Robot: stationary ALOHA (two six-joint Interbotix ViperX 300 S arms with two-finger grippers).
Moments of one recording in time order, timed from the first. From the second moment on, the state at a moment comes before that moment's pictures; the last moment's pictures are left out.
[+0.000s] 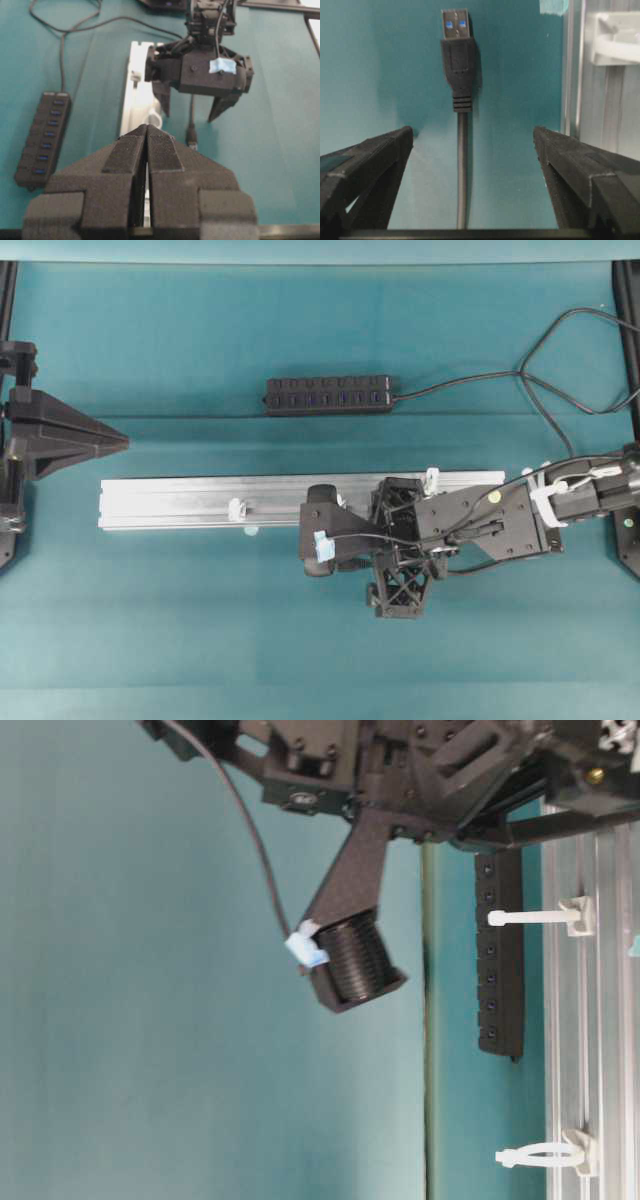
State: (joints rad) left arm 0.06 -0.94 0.98 0.01 0.20 -0.04; right arm 0.12 0.23 0.45 -0.02 0.67 0.18
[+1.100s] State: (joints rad) left arm 0.06 -0.95 0.98 0.01 0.20 -0.04; right arm 0.13 0.24 0.46 -0.02 0.65 0.15
